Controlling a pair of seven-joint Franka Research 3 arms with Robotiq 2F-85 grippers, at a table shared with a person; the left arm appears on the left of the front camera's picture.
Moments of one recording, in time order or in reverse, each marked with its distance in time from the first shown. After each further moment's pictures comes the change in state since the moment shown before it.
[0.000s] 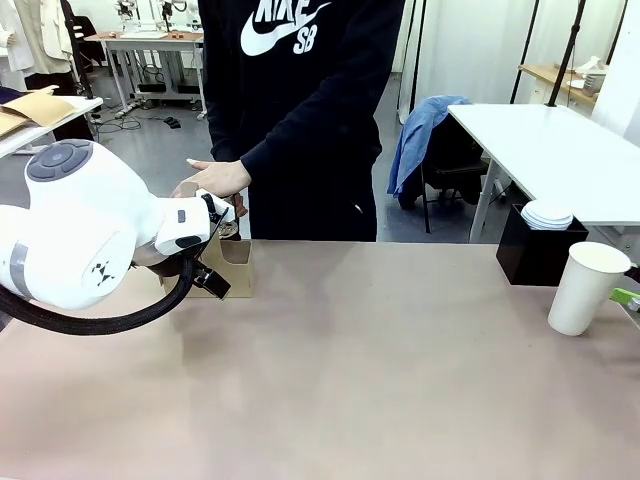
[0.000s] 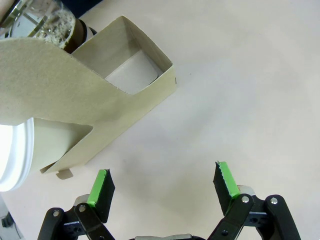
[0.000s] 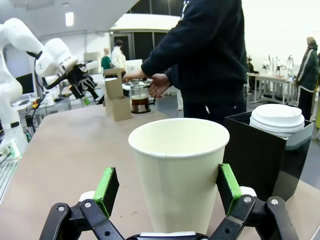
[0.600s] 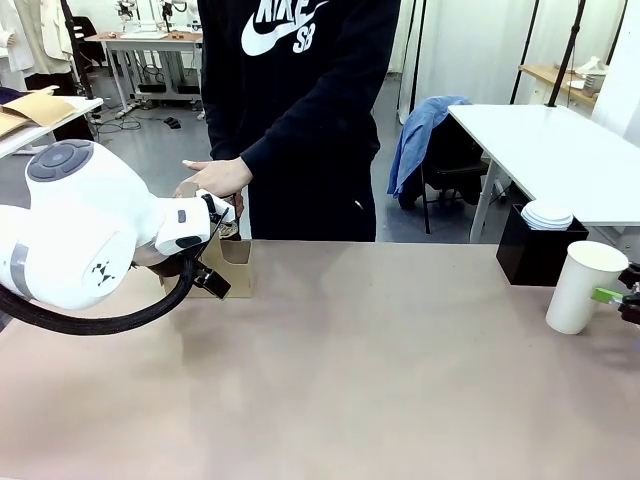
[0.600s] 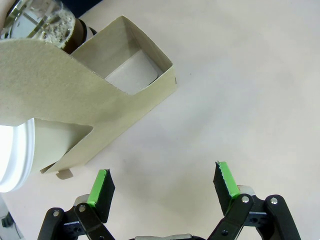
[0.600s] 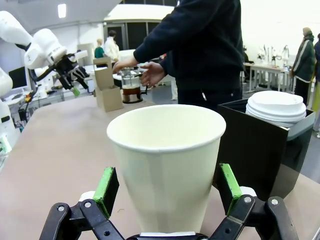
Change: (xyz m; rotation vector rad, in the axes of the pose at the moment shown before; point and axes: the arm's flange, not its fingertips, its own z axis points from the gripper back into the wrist) left arm 0.000 0.000 0.000 0.000 0.000 0.000; right arm -0.011 -0.011 -0.020 -0.031 0.052 -0.001
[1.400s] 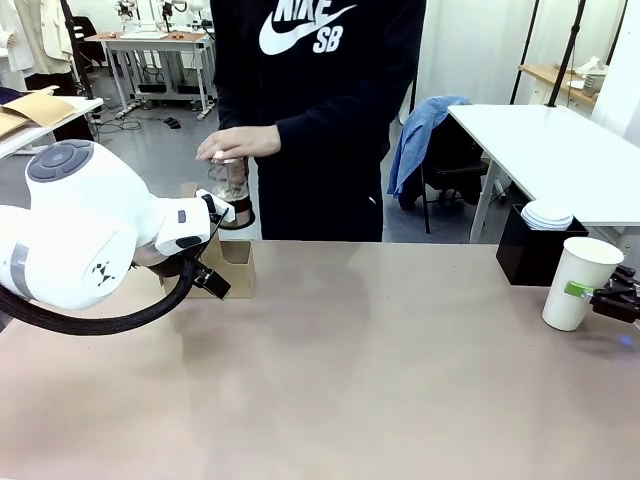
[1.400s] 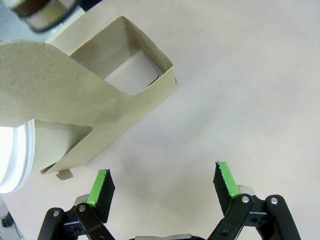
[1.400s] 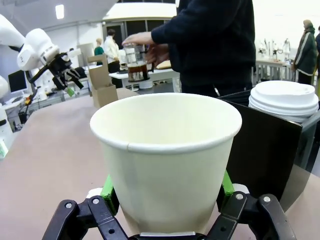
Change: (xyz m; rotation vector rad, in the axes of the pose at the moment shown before) left arm 0.000 0.000 0.000 0.000 0.000 0.000; right arm -0.013 -0.012 -0.028 0.003 0.009 -0.040
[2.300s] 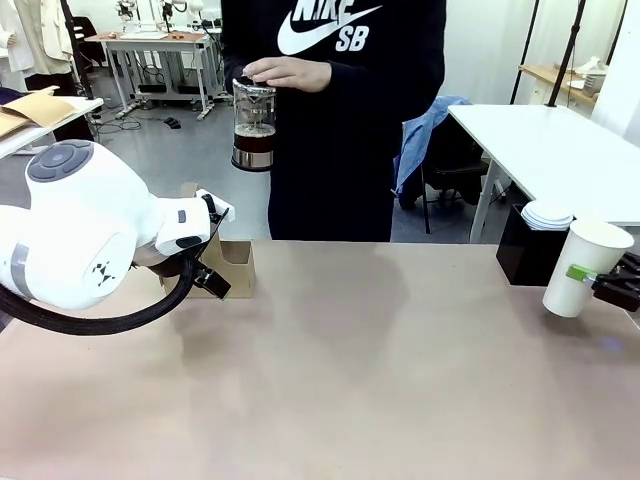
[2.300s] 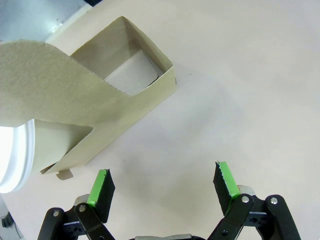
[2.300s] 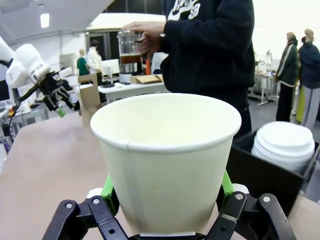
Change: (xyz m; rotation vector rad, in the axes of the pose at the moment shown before) left arm 0.000 0.000 0.000 0.000 0.000 0.000; right arm 0.045 0.052 -0.019 -0.107 -0.058 0.047
